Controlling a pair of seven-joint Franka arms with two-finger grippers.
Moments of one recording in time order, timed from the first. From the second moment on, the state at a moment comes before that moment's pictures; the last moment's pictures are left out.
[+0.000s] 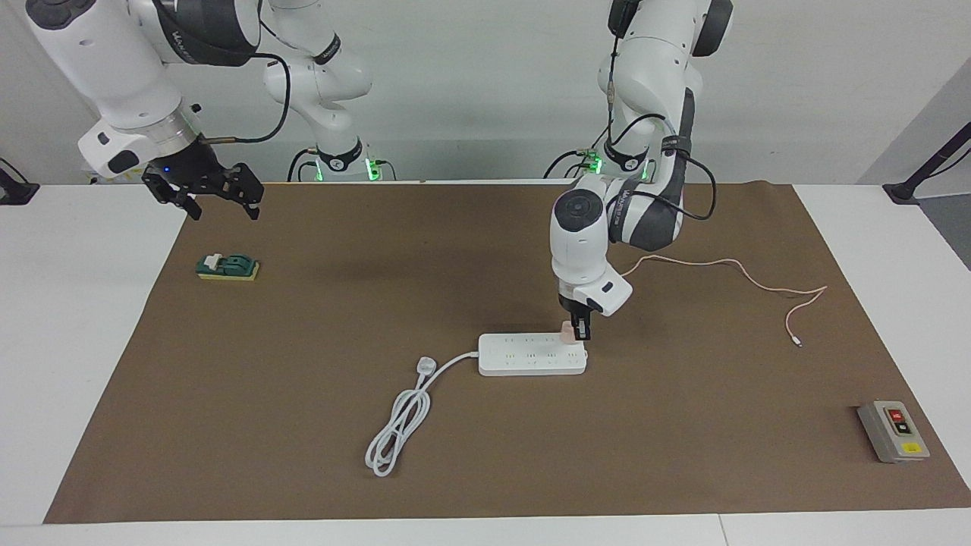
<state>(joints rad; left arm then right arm) -0.49 0.42 -0.03 -1.72 0.23 2.13 -2.07 0.15 0.00 -0.21 -1.62 0.02 1.55 -0.02</state>
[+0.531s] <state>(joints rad) -0.50 0.42 -0.02 -1.74 0.25 2.16 -2.08 0.15 0.00 -0.21 -1.62 0.02 1.55 -0.02</state>
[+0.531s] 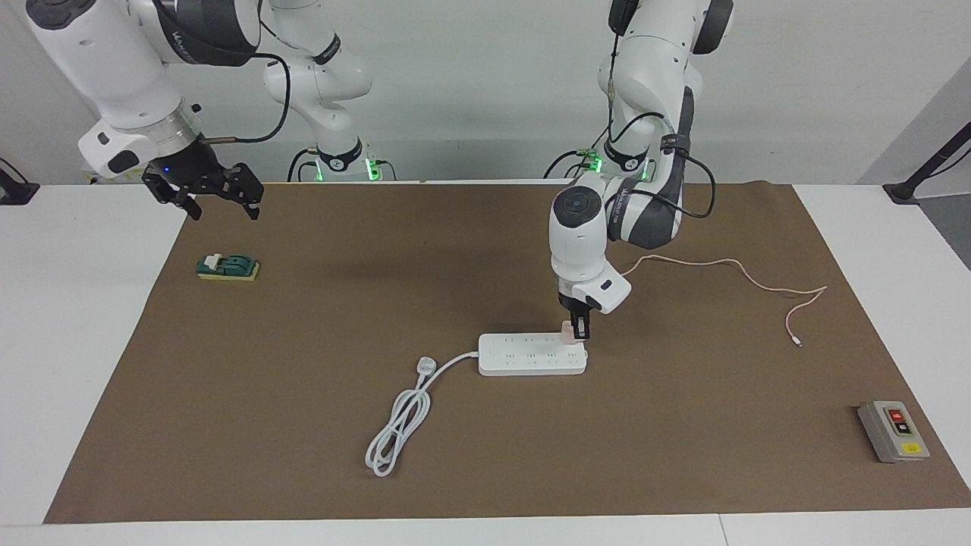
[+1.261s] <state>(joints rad) -0.51 0.42 -0.02 -1.74 0.26 2.15 -2.07 0.15 0.00 -0.21 -1.62 0.02 1.55 -0.02</state>
